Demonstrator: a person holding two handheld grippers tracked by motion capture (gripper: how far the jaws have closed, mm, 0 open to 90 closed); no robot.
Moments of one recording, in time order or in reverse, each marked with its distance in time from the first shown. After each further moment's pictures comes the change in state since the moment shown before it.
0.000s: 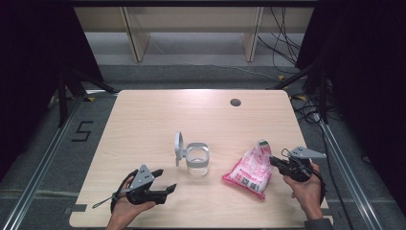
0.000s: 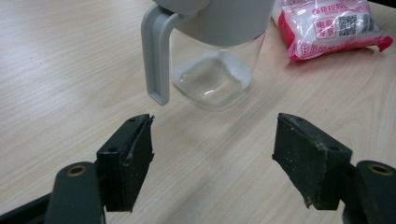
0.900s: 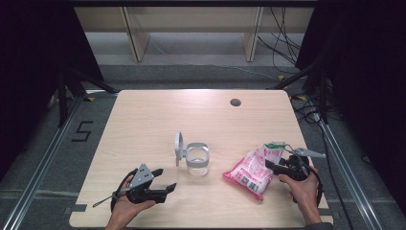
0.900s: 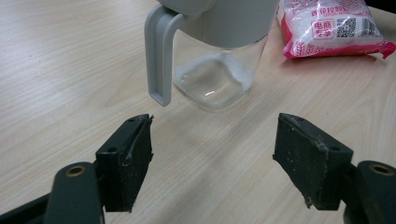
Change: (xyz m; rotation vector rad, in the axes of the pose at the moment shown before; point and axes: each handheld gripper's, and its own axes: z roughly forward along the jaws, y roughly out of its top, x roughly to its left) left arm 0.002 0.000 0.002 -0.008 -0.017 -0.017; right arm -0.013 -0.010 0.019 0.032 -0.035 0.189
